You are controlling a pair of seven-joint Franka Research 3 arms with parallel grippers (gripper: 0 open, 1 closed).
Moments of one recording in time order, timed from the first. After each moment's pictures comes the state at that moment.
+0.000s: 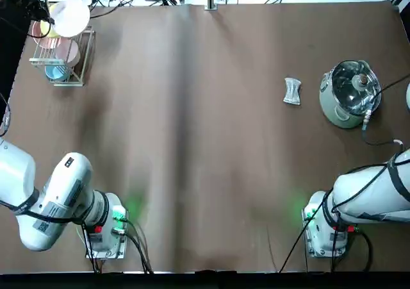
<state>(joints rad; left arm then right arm) 1.07 0.68 -0.85 -1.36 0.23 1.93 0.01 -0.10 0.10 0.07 -1.43 0.02 1.44 -0.01</state>
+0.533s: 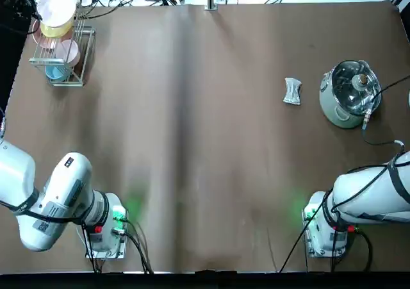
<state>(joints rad) 1.08 0.69 -0.78 -1.32 0.17 2.01 -0.18 -0.11 0.09 0.07 -1.43 0.02 1.44 -0.04</state>
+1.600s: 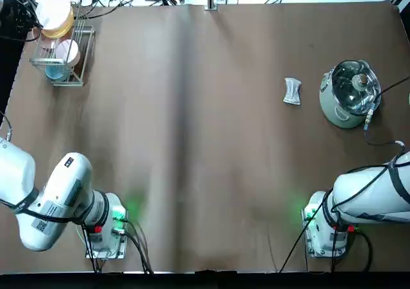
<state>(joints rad) 1.08 0.77 -0.70 -1.32 0.11 2.14 -0.38 -0.11 0.08 0.07 -1.43 0.02 1.45 -0.04</state>
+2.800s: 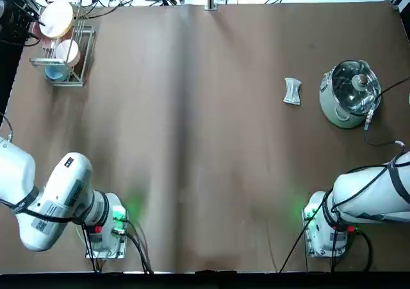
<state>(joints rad) 1.08 0.79 -0.69 -1.31 0.11 2.14 -0.30 -0.11 0.08 0.07 -1.43 0.01 1.45 -0.04</state>
